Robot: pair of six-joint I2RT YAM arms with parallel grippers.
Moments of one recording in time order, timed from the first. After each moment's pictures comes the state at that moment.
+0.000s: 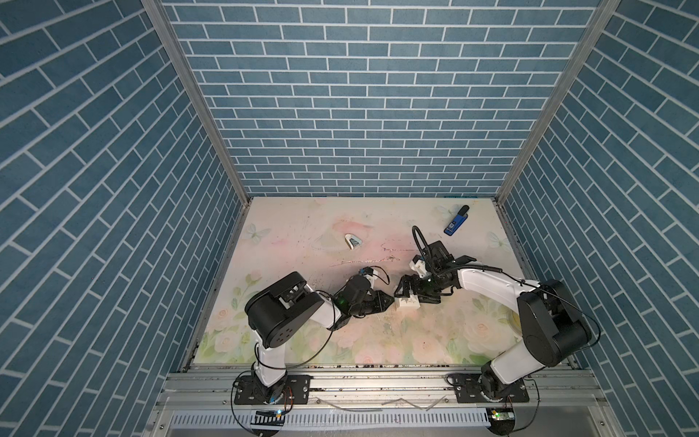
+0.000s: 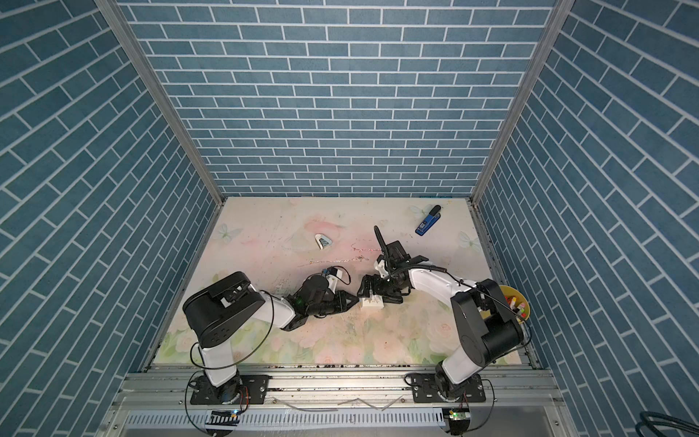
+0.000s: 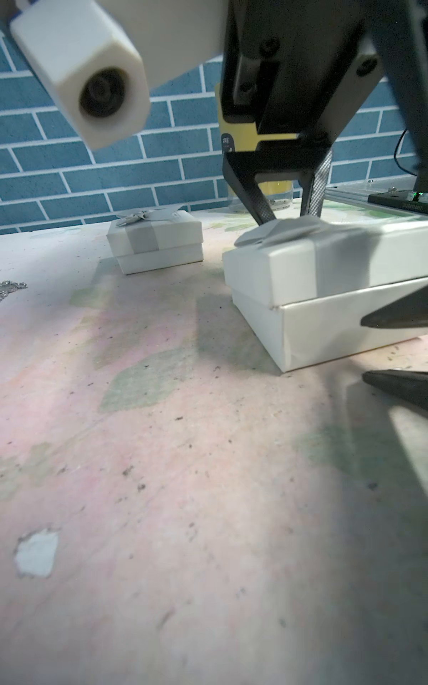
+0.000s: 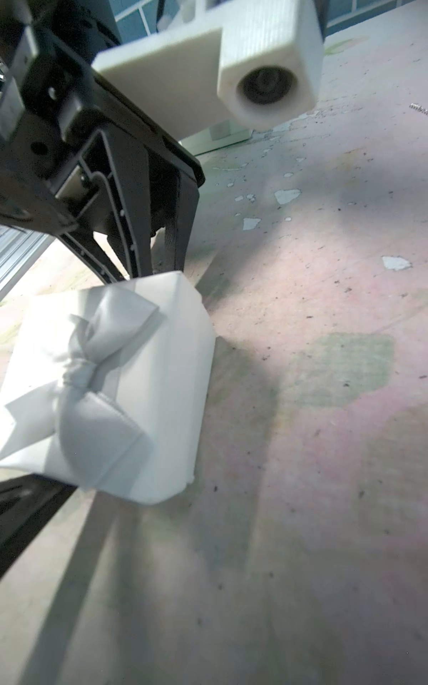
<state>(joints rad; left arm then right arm) -0.82 1.86 0.60 0.72 0.30 -0.97 0.53 1.57 0.90 -0.58 -0.49 0.49</state>
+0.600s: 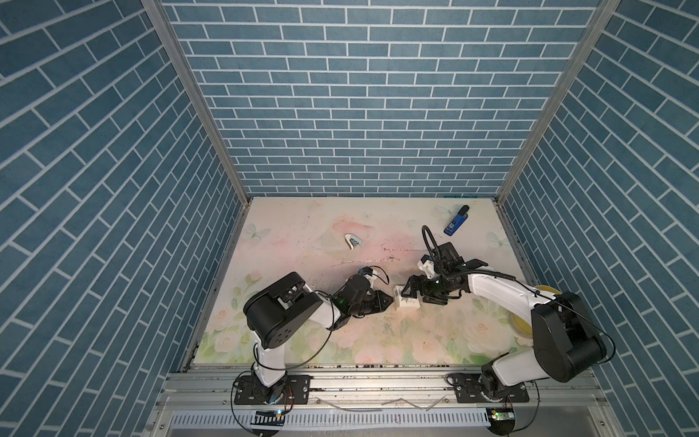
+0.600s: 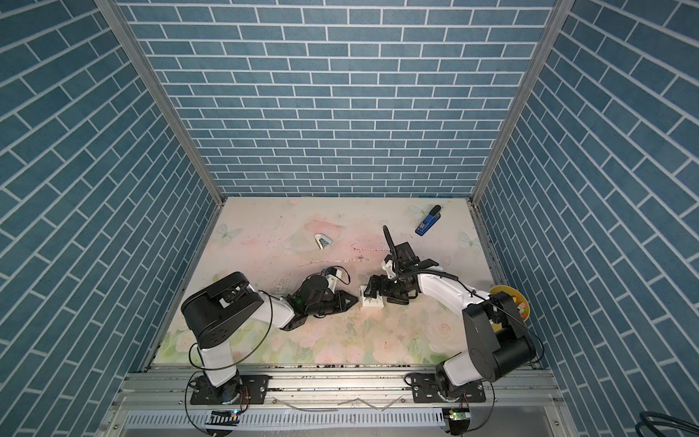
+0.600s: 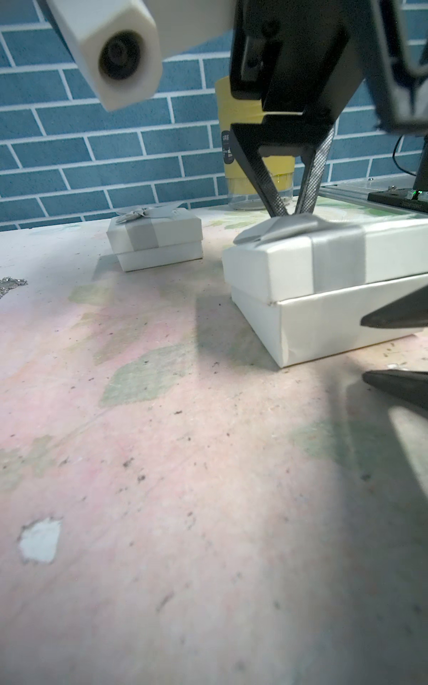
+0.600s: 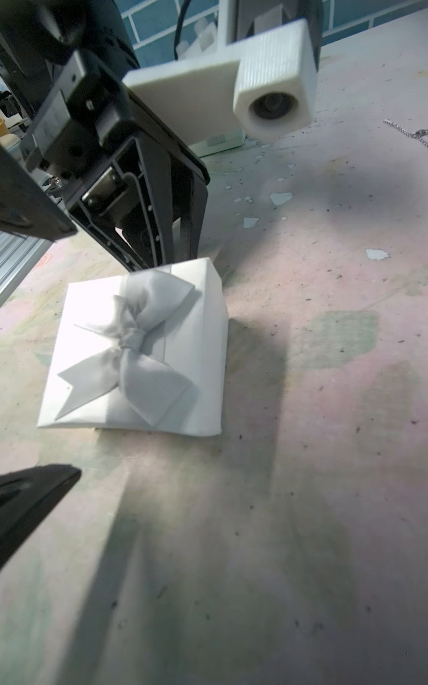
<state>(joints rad) -0.82 1.85 0.60 0.70 0.31 -0.97 0.47 1.47 0.84 -0.58 -0.49 0.49</state>
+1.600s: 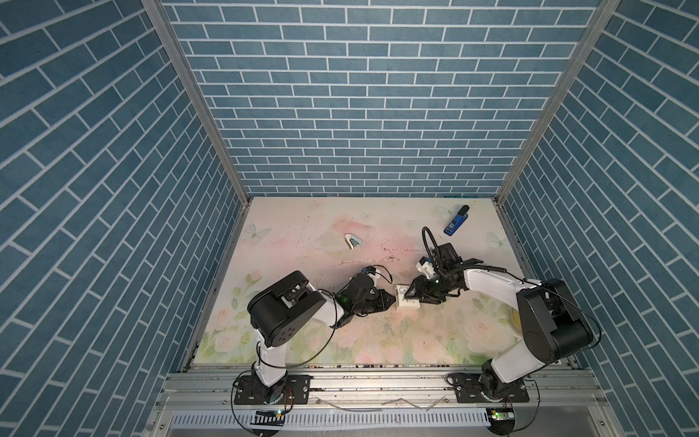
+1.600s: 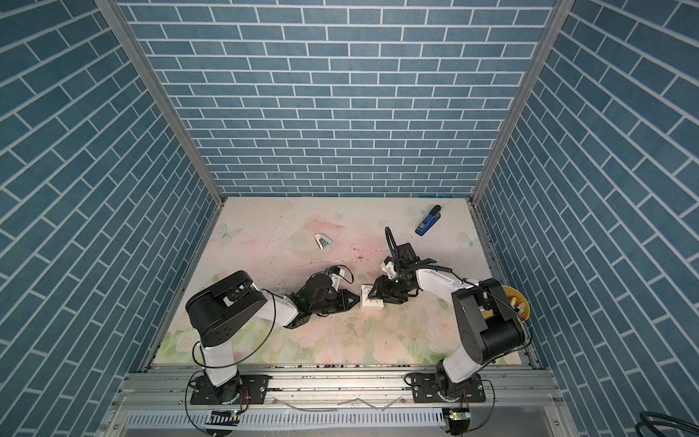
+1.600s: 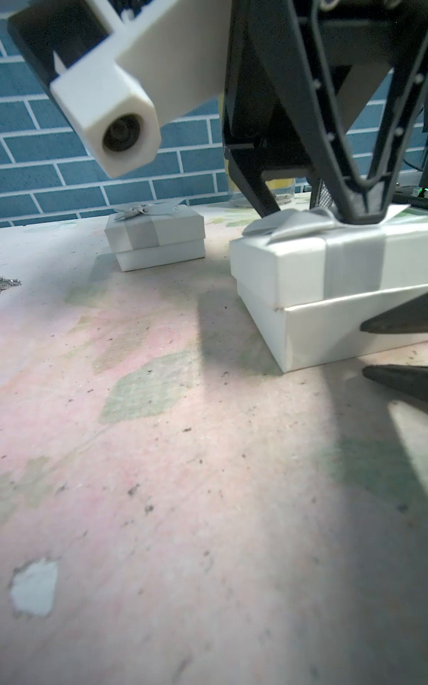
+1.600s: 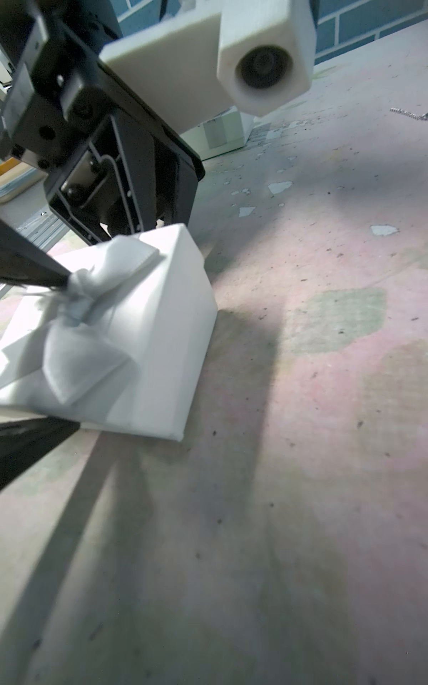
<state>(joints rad) -0.84 1.88 0.65 0.68 0.30 -0.97 0.44 1.58 0.84 -0.52 -0.59 0.43</state>
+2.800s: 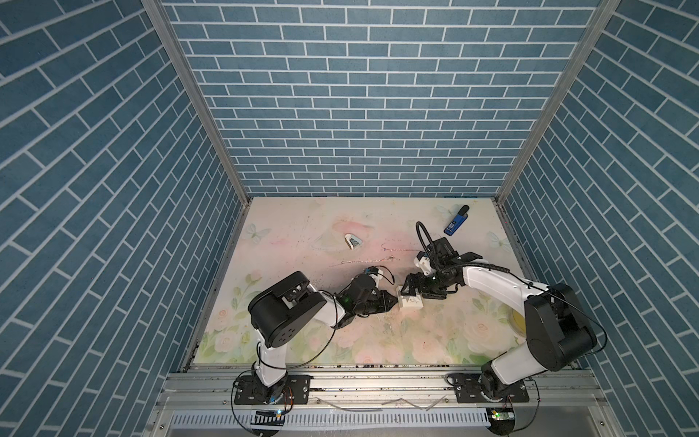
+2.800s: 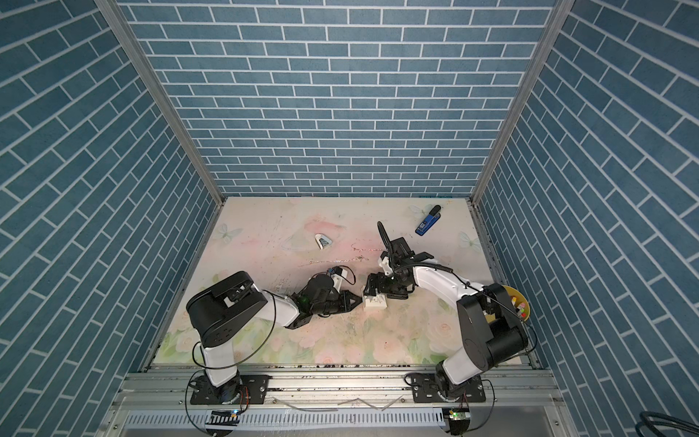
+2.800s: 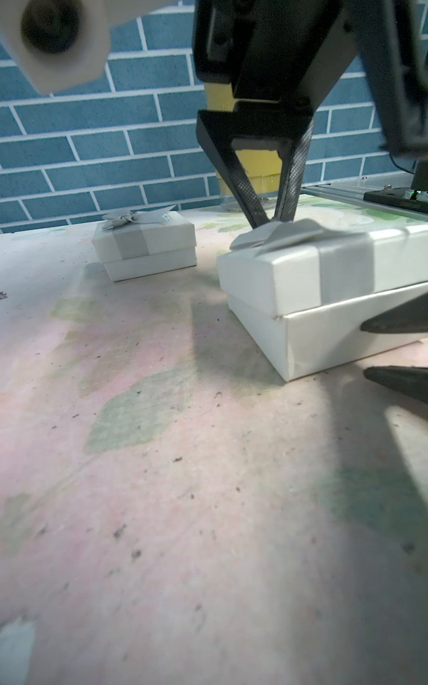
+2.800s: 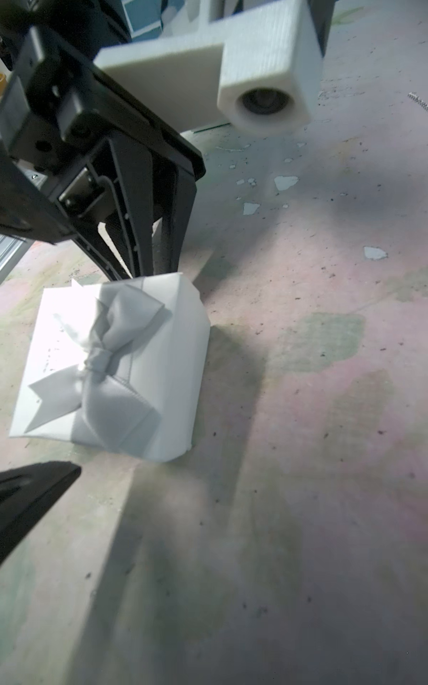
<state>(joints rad) -0.85 1.88 0.65 0.67 0.31 -0.96 0.50 1.55 0.95 -0.66 -0.43 0.39</state>
